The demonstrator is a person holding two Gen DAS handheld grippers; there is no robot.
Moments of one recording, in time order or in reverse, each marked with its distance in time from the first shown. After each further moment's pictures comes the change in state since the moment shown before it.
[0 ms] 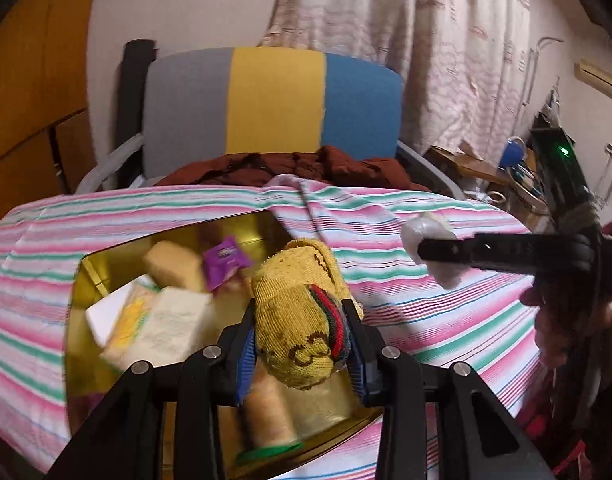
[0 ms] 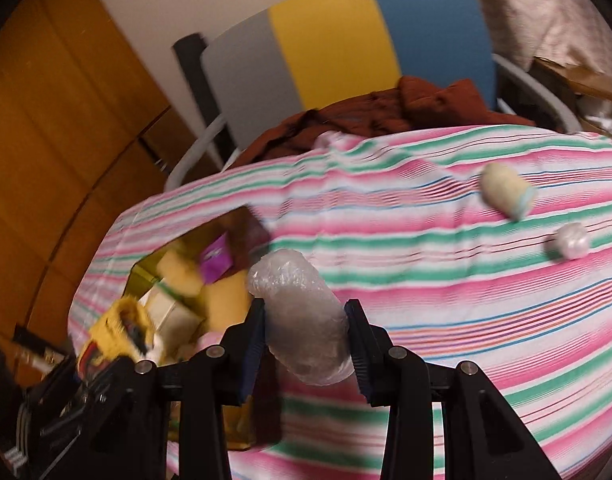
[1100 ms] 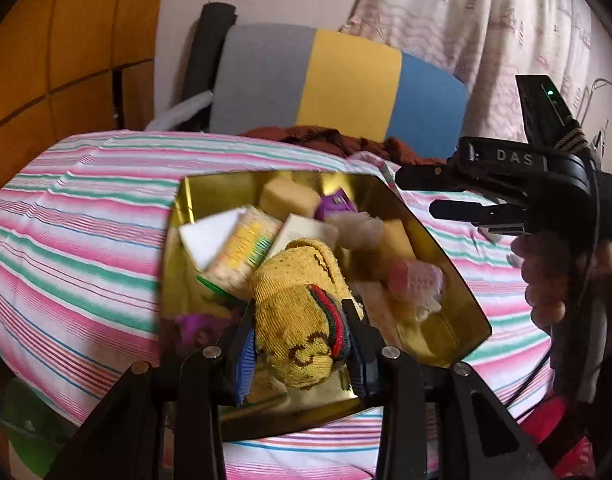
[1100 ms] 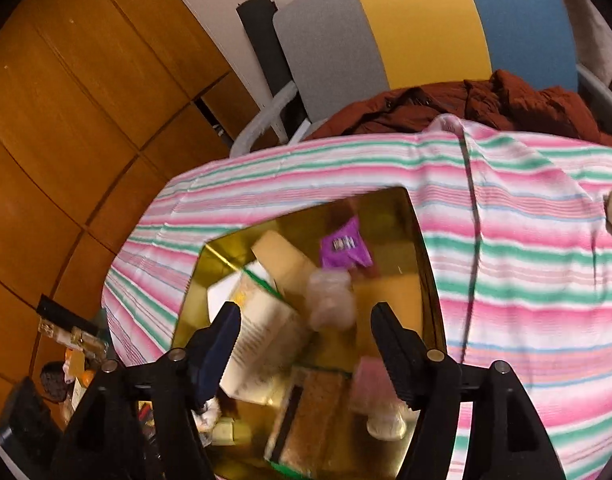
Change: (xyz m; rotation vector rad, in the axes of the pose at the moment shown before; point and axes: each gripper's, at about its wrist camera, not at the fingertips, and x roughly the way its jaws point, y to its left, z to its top) left arm -0.026 0.086 -0.056 -0.177 0.061 0.090; right arm 0.067 0.112 0.005 -0.090 0.085 0.143
